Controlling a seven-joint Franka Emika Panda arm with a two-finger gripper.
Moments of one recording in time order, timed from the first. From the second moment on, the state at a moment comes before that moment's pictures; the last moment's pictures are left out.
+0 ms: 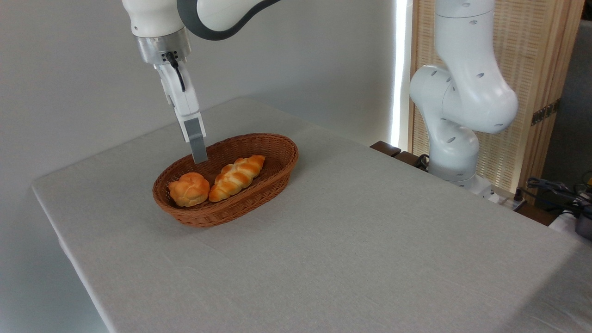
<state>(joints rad) -0.13 0.08 -0.29 -1.69 -0.12 1.80 0.66</state>
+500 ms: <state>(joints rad) -0.15 0.11 -0.36 -1.86 -0.05 2.10 0.66</state>
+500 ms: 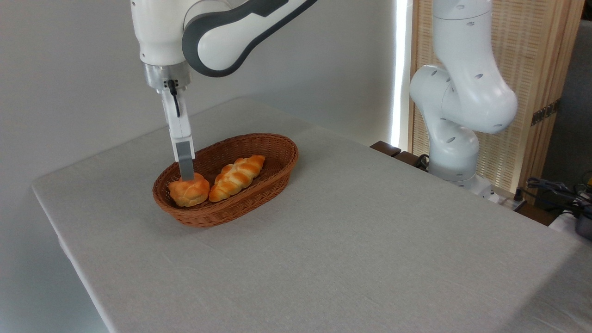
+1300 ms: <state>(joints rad) -0.16 0.19 -0.37 -1.89 0.01 2.21 0.66</state>
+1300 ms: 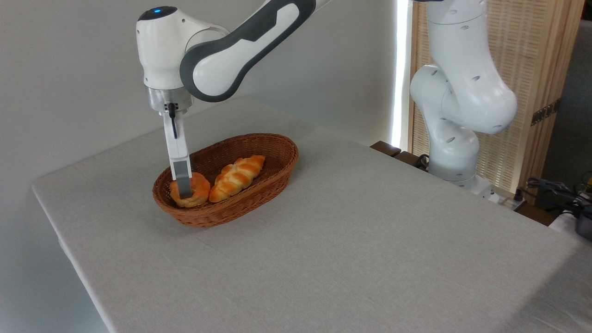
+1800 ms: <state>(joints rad) -0.16 0.18 -0.37 -1.89 0.01 2.21 0.66</state>
